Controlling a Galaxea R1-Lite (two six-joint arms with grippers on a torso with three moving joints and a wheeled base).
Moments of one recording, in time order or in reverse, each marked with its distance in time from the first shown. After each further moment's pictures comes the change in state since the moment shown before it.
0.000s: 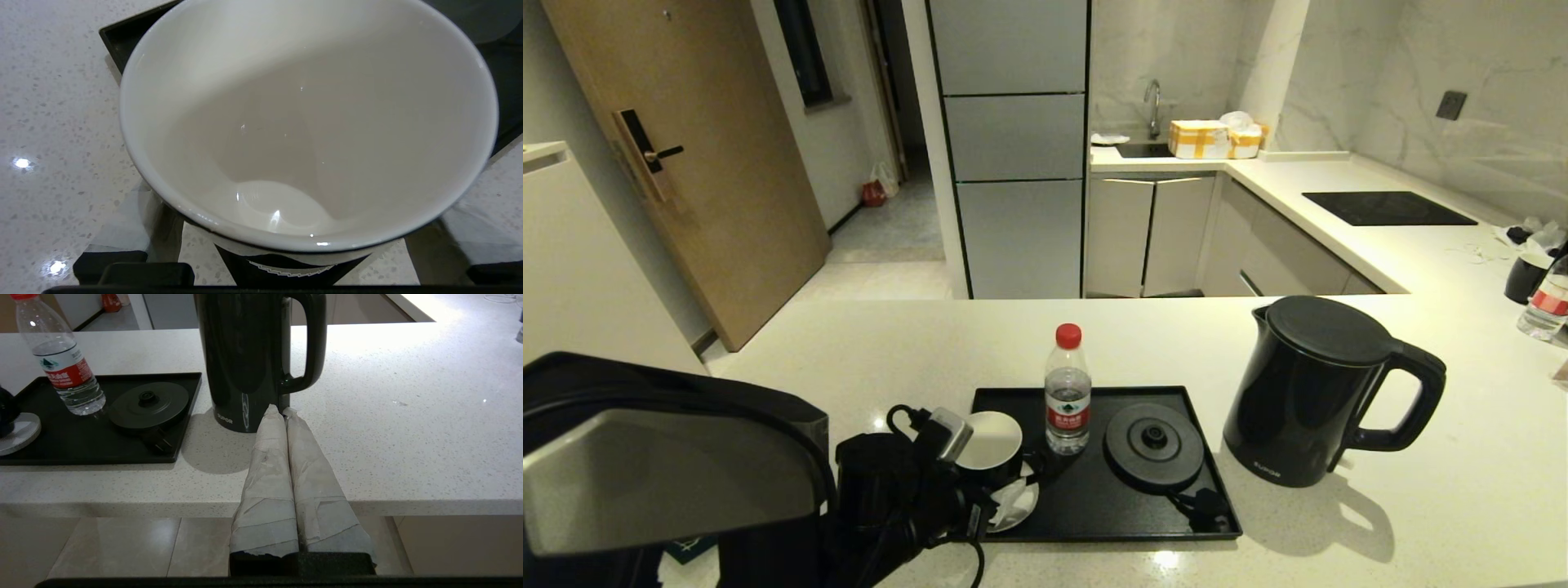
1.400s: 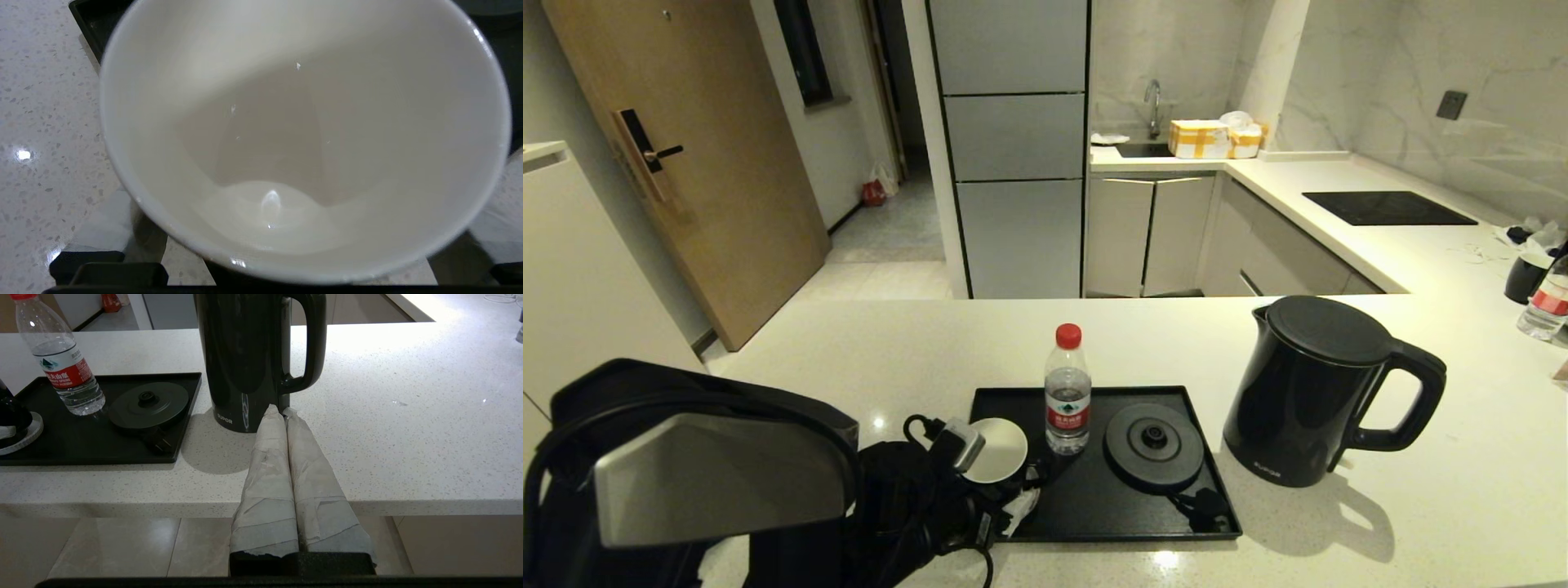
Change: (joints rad) left arm -0.026 0.068 -0.029 0.000 0.018 0.006; right arm 0.000 0.000 0.000 0.000 0.001 0.000
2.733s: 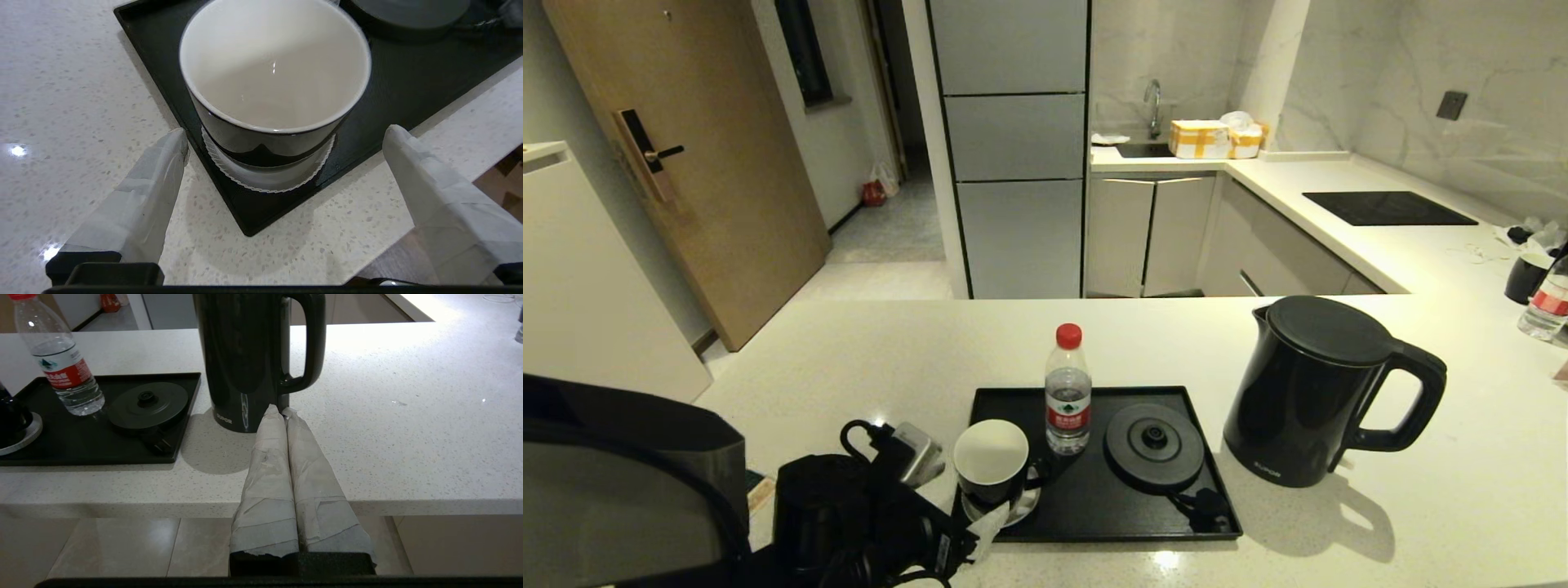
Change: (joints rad) left arm -0.008 -0.246 0.226 0.000 0.002 -0.039; right arm 0.000 0.000 0.000 0.000 -0.001 0.000
